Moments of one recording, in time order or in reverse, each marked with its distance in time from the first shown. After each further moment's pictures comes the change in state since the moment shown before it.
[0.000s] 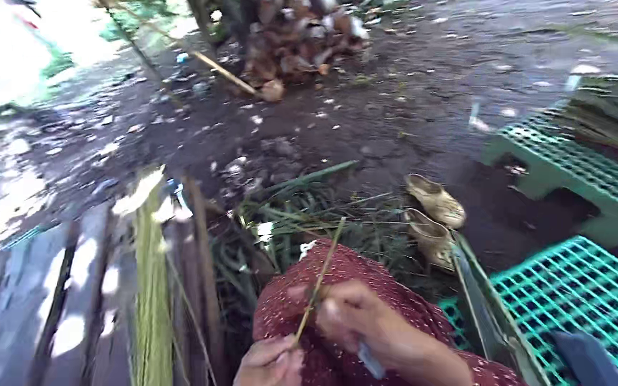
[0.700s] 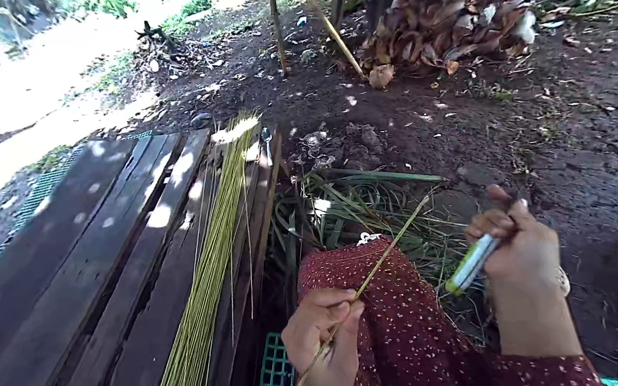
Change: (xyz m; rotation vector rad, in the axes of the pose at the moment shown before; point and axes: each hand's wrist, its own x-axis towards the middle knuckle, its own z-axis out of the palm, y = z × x) left_hand -0.006 -0.007 0.007 -0.009 0.288 0.026; right_hand 0.054 -0.035 -0.116 -0.004 0.760 -0.115
